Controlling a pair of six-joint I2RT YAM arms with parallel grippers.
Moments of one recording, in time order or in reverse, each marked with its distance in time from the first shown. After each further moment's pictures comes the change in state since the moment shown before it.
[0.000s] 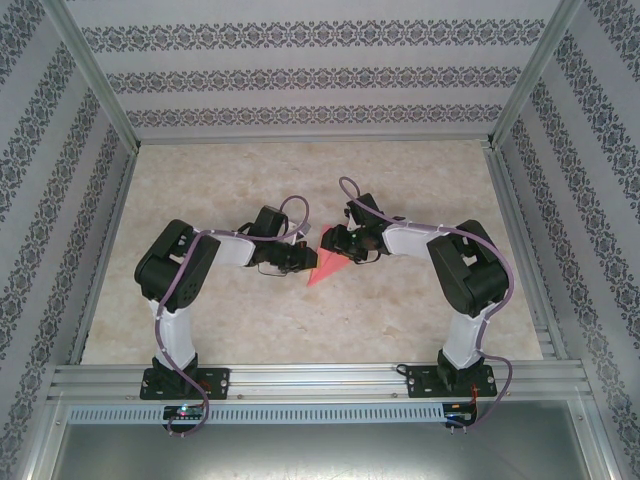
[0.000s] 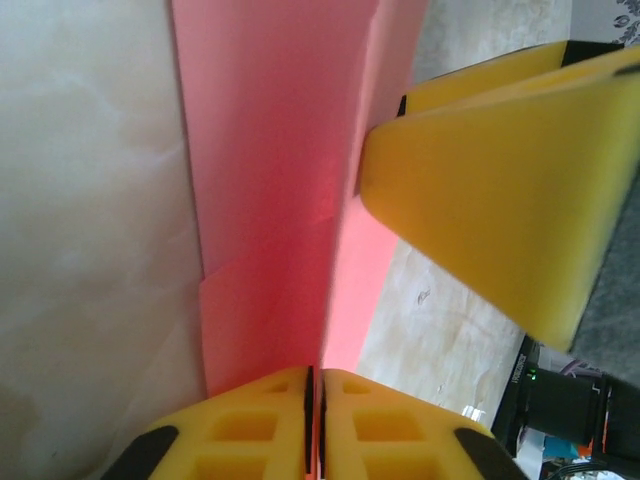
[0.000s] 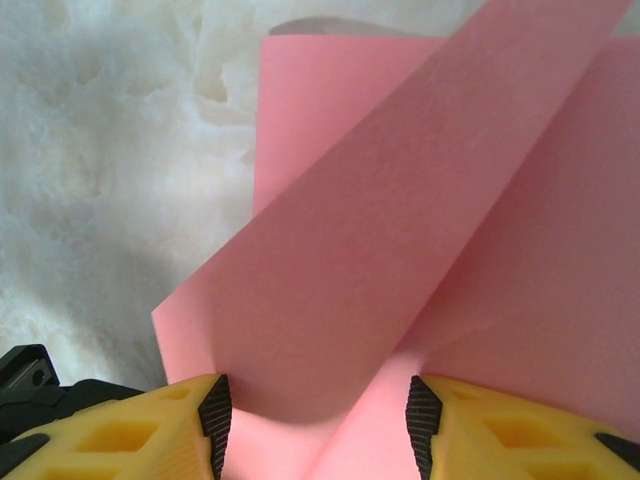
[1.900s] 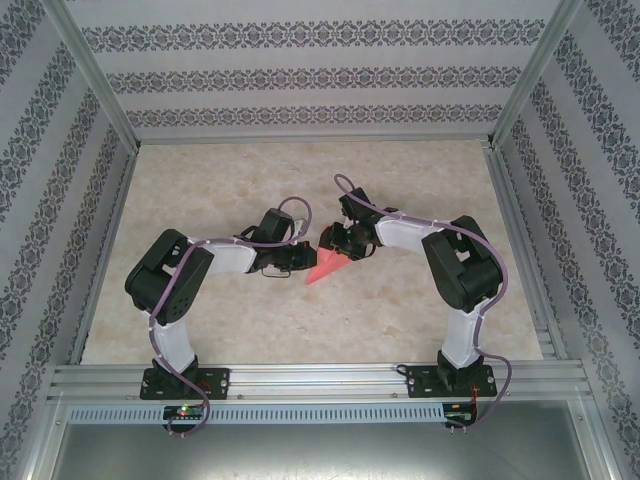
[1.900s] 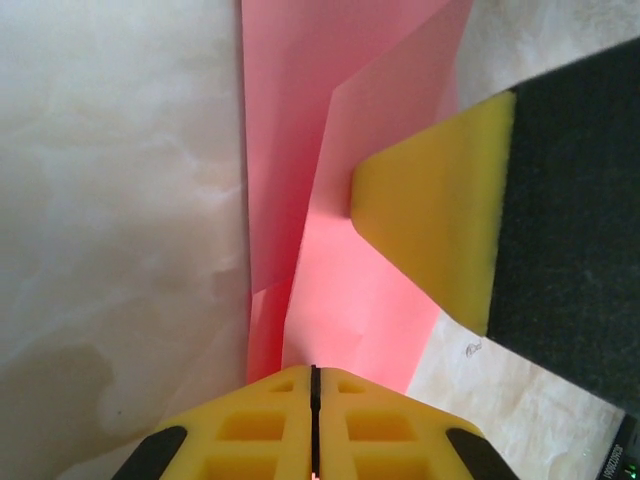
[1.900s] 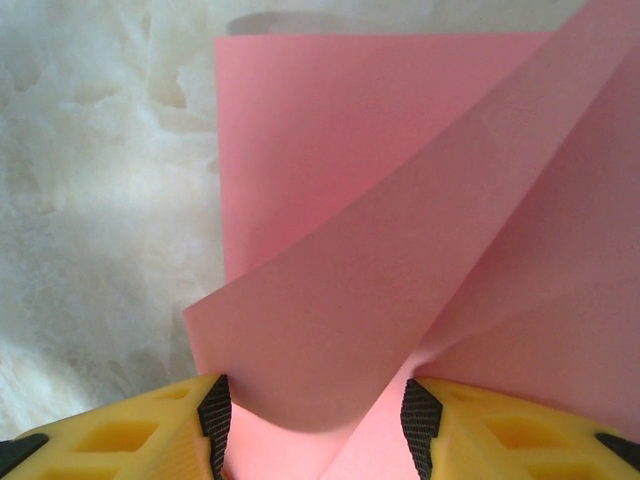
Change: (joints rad) left arm -0.075 -0.107 -0.045 -0.013 -0.303 -0.038; right arm 0.019 0.051 0.119 -0.171 0.056 0.021
